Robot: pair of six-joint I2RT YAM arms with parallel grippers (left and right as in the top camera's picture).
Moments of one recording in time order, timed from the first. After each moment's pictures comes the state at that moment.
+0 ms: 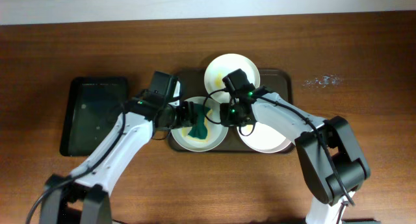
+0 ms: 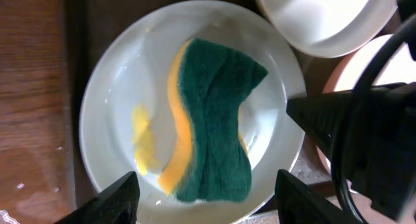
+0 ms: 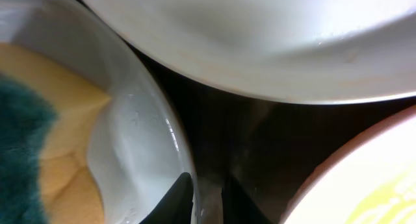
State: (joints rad) left arm -0.36 1.62 1.09 -0.63 0.23 -0.45; right arm 0.47 1.95 1.23 -0.58 -0.16 0.45
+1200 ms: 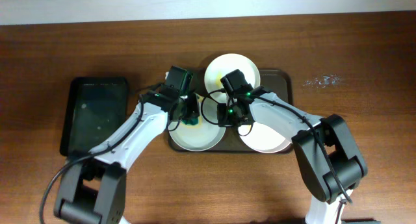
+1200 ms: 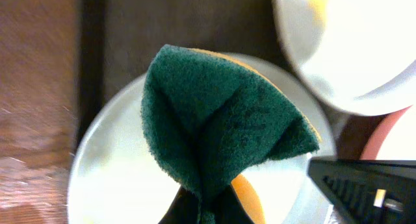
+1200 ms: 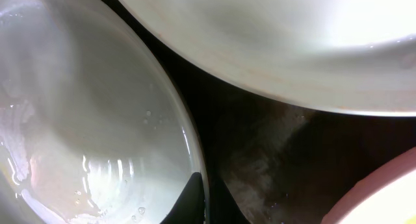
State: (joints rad) left arm -0.42 1.75 1.17 -0.55 0.04 -0.50; right arm 0.47 1.96 1.23 -0.56 -0.20 0.45
